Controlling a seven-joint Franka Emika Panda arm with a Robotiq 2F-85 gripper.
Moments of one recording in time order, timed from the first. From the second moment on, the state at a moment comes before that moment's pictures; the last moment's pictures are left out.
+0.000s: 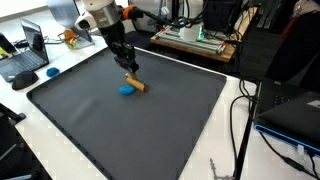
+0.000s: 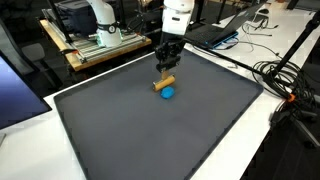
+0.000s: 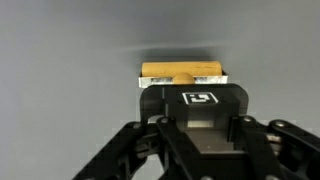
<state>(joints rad) -0.03 0.37 -0.01 -1.88 0.00 2.12 0.05</state>
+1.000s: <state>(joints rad) -0.01 0.19 -0.01 -1.89 0.00 2.04 0.21</state>
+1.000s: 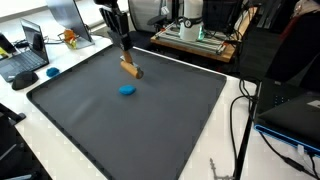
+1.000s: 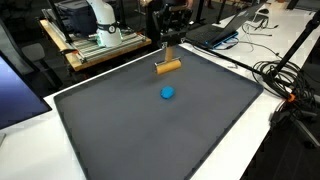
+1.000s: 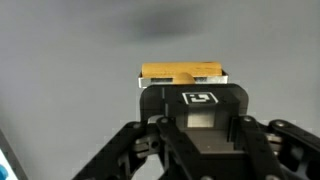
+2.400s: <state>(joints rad) -0.01 0.15 0.02 -1.89 -0.15 2.08 -0.73</state>
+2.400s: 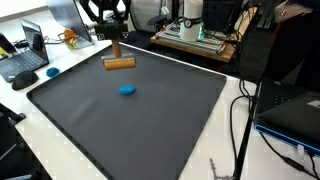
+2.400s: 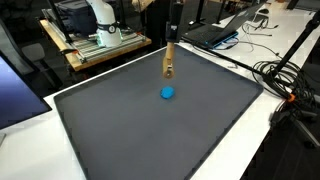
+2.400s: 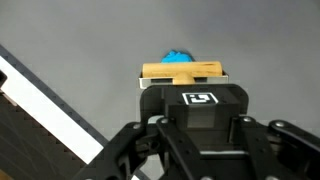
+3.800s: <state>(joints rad) -0.07 0.34 0.03 -1.88 -0.11 2.21 -1.31</state>
